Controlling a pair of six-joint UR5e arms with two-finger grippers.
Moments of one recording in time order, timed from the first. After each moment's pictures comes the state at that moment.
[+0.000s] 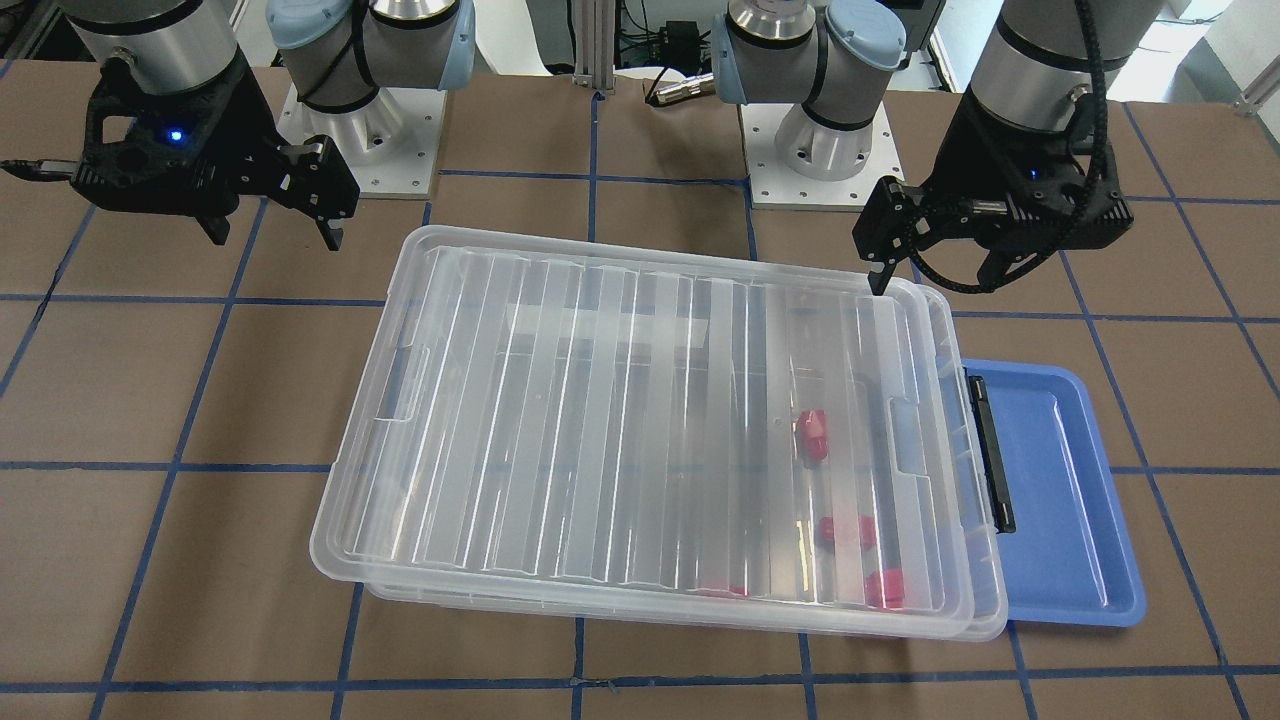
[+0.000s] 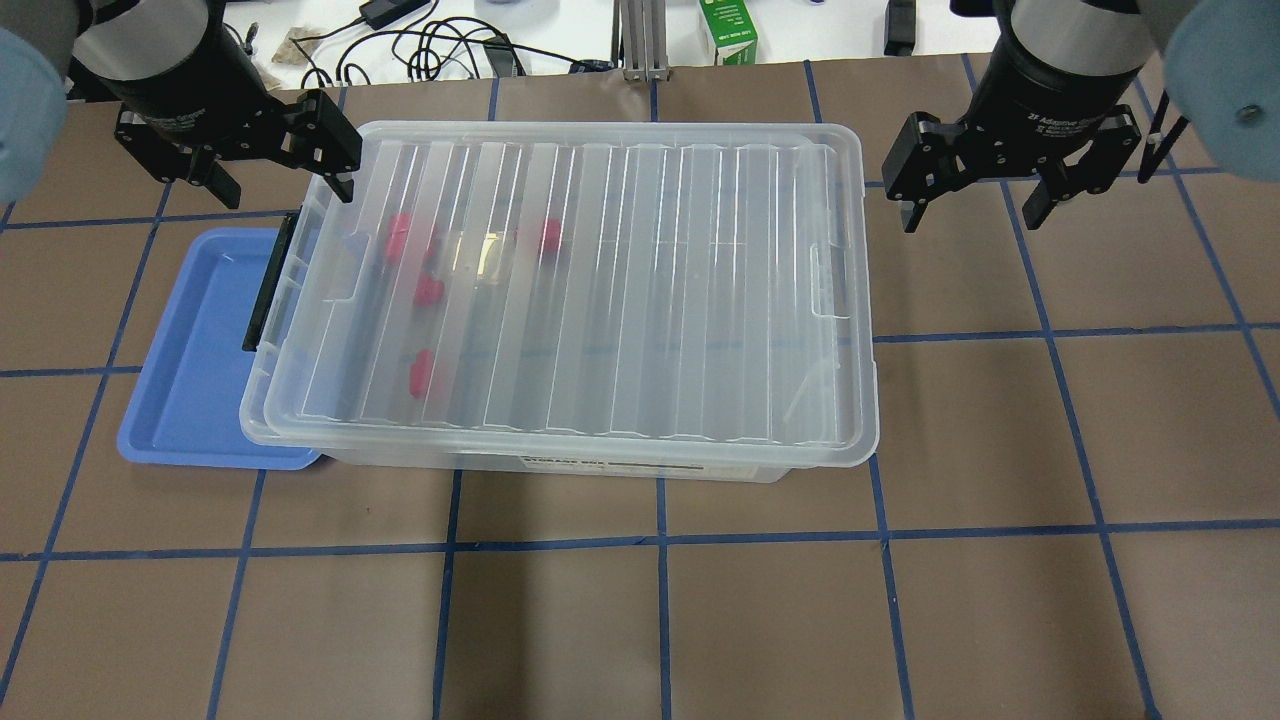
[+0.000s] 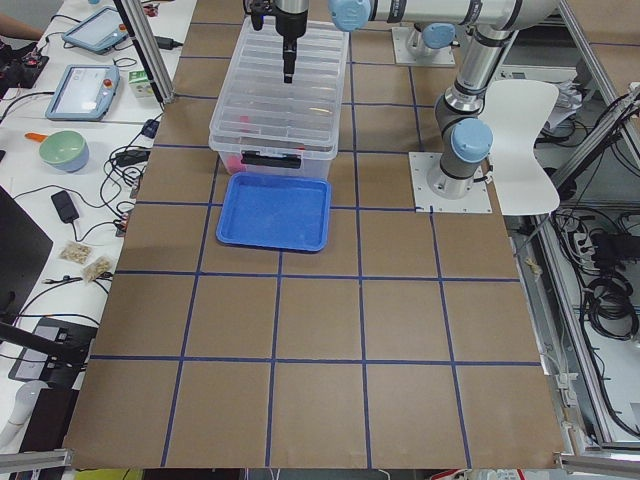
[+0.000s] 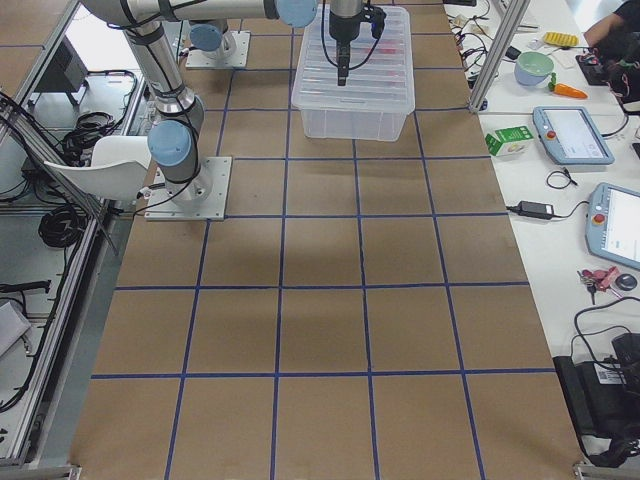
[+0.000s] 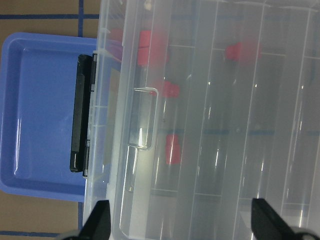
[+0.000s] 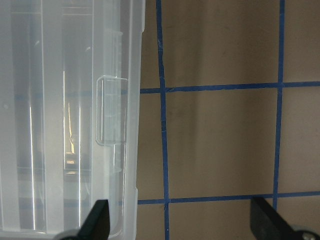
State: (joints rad) left arm -1.51 -1.59 -1.52 -1.50 1.60 0.03; right arm 1.56 -1.59 1.55 -1.54 -1.58 0.02
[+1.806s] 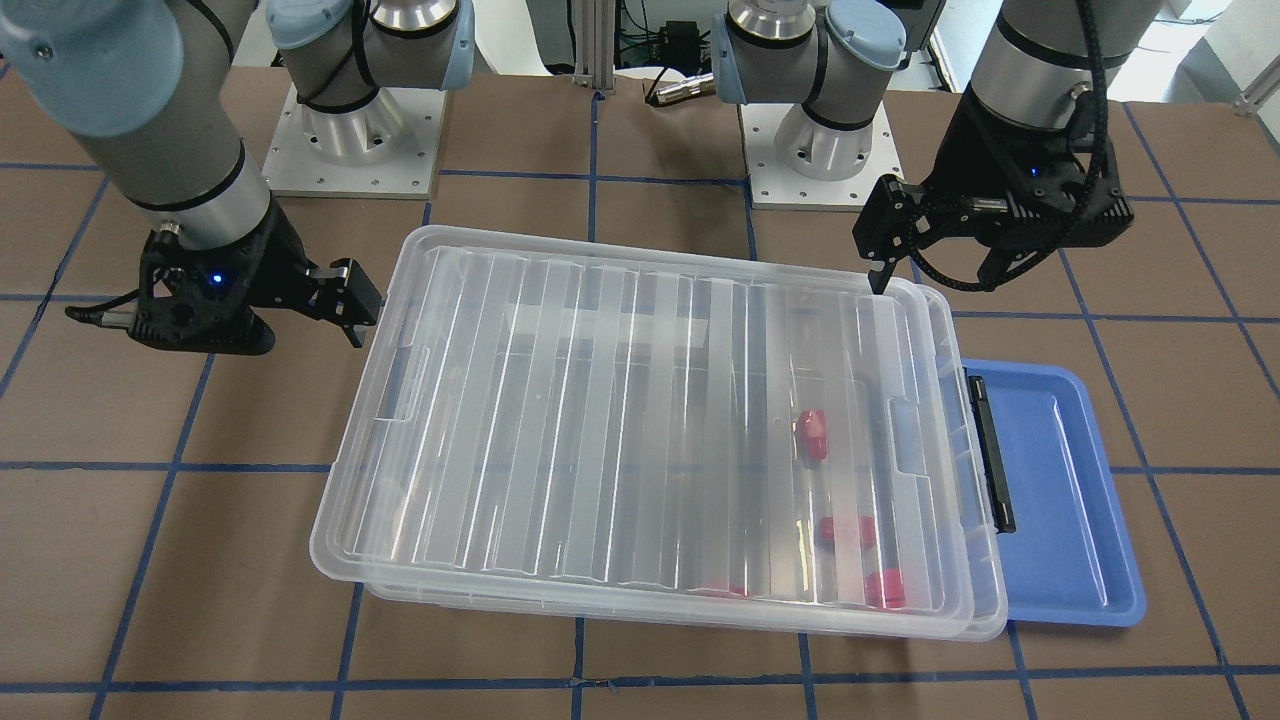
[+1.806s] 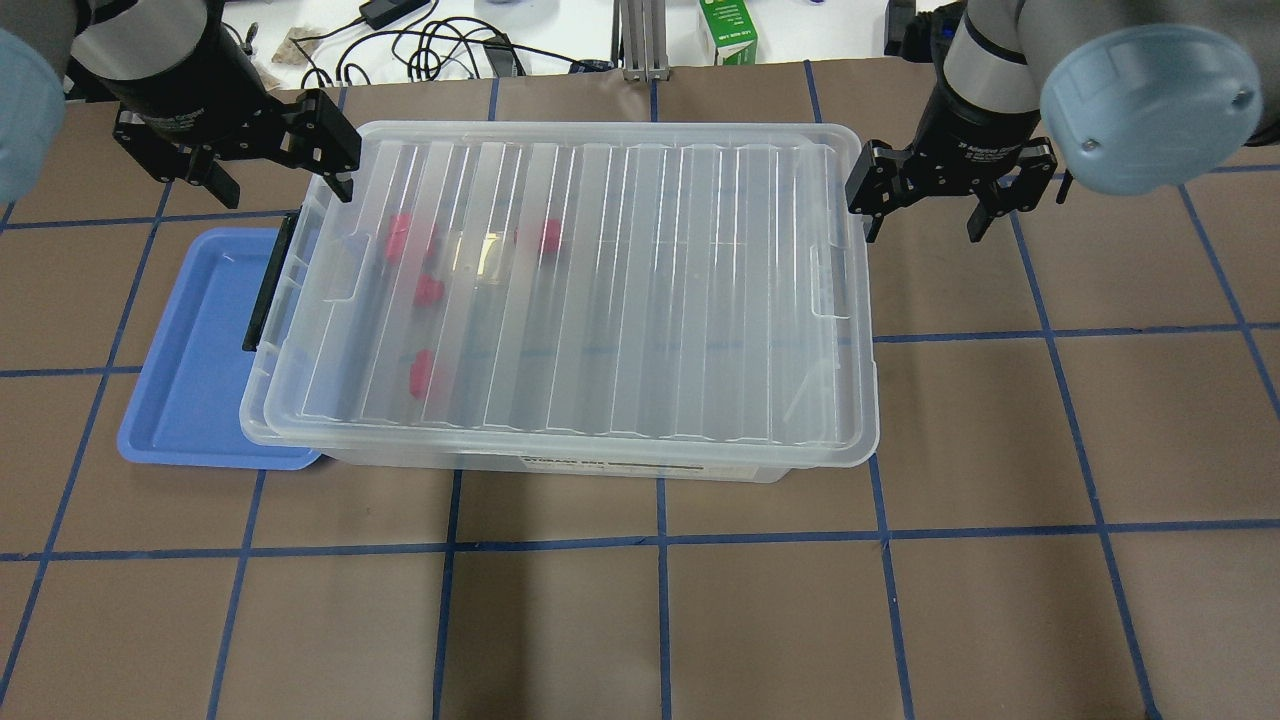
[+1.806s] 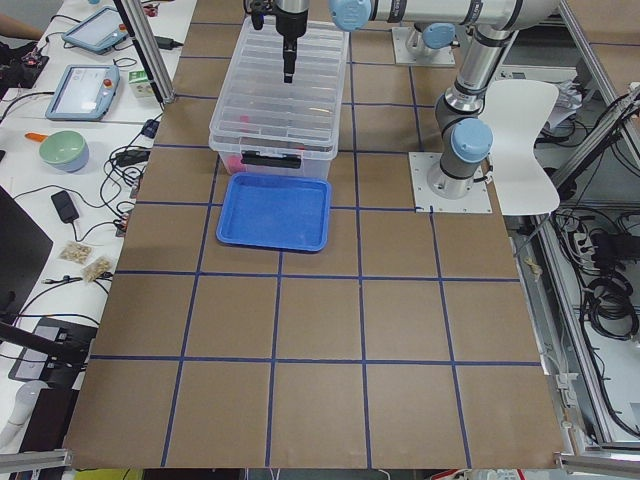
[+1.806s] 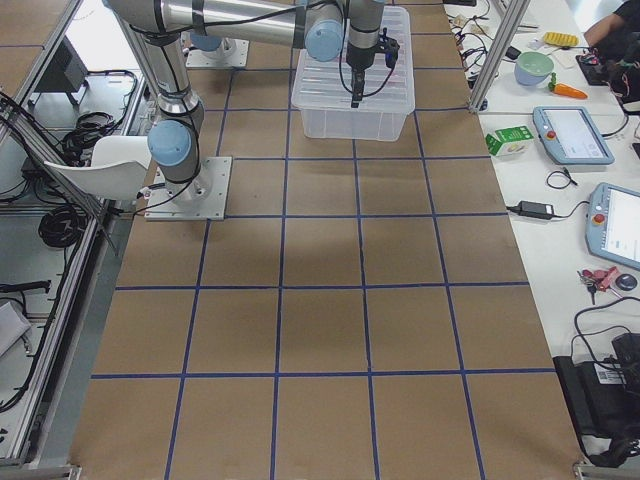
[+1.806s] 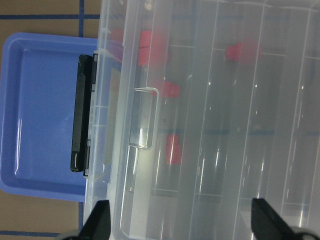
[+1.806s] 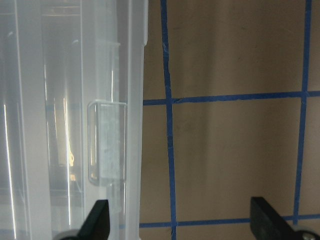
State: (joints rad) left arm -1.51 -1.59 -1.52 -1.50 1.60 0.03; right arm 1.56 -1.43 1.60 -1.70 -1.56 0.03
